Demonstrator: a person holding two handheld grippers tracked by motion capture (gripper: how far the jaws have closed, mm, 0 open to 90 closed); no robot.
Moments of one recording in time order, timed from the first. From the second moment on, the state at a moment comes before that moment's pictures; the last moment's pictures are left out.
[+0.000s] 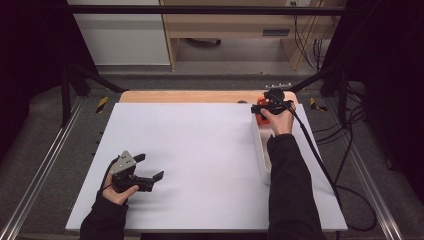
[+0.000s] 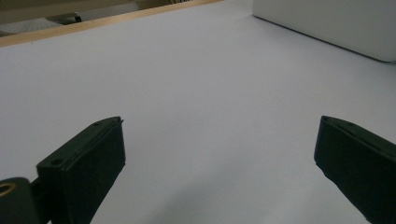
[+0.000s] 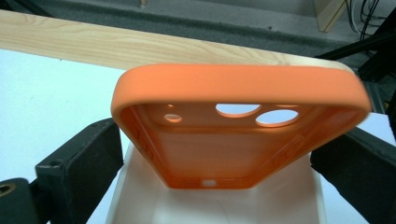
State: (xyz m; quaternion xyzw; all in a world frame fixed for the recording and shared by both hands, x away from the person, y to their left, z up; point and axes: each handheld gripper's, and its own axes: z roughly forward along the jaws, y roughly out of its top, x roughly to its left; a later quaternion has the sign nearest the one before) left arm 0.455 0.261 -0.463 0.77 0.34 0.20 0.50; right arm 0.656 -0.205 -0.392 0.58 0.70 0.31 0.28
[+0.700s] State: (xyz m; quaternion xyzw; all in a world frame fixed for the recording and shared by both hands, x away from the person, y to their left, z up) left arm 0.455 0.260 -0.463 0.77 0.34 0.20 0.50; right arm 0.632 -0.215 -0.364 0.56 0.69 0.35 0.30
